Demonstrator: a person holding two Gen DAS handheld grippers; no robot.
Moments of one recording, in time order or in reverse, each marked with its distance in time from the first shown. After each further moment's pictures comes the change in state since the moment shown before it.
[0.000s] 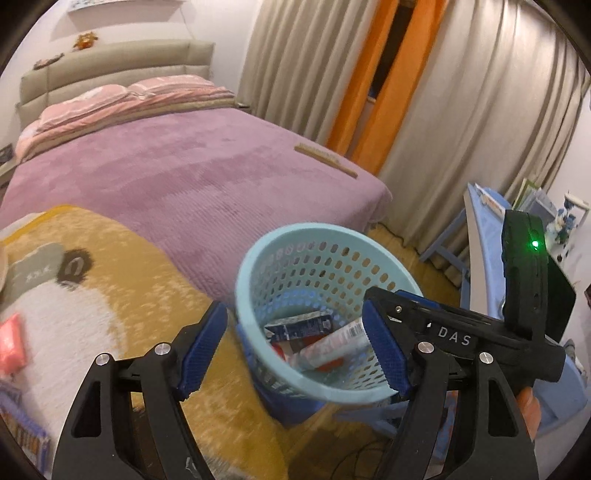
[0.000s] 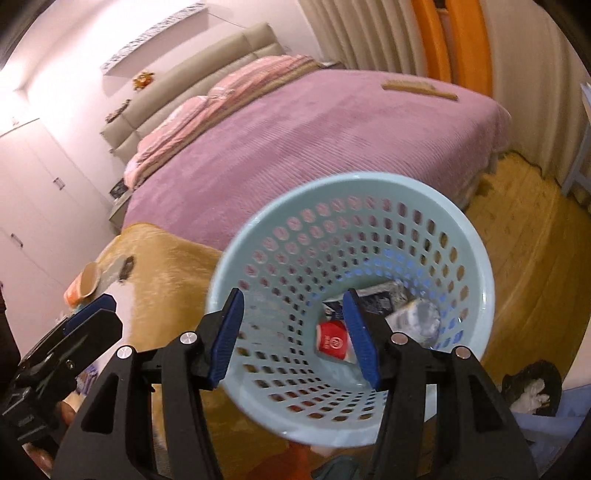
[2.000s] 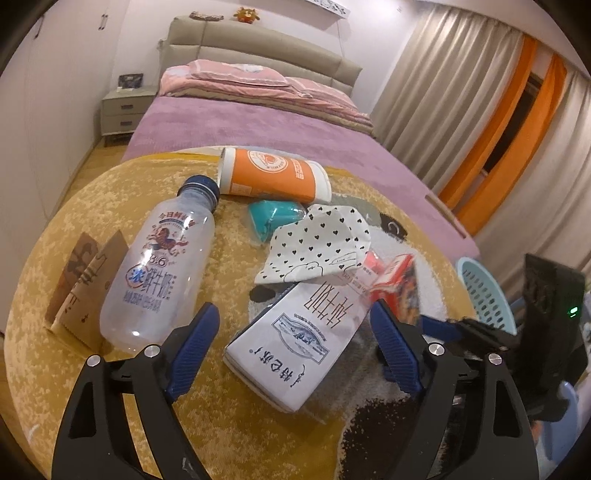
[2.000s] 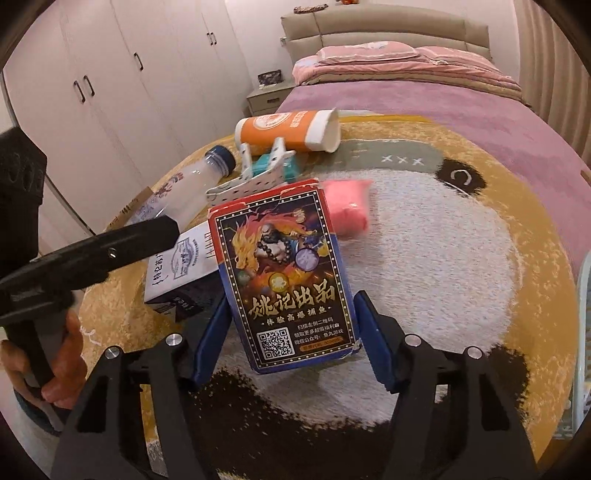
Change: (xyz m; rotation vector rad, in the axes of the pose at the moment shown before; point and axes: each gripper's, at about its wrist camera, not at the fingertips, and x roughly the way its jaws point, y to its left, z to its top) left arm -0.176 0.264 -0.101 -0.350 -0.075 0.275; right arm 0.081 0.316 -0.136 -0.588 0.197 0.298
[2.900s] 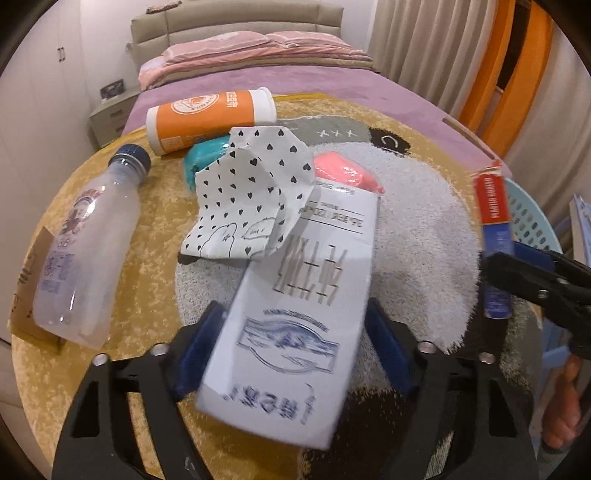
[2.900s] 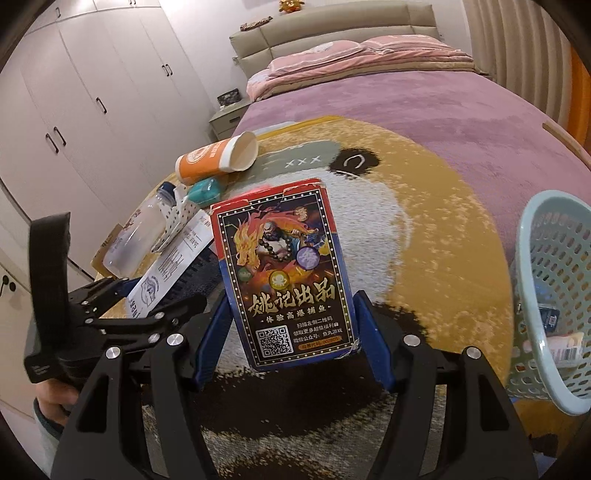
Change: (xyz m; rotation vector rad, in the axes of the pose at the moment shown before) left arm 0.050 -0.061 -0.024 0.196 0.178 0.183; right arm -0.052 -0.072 -0.017 0.172 -0.043 -0.039
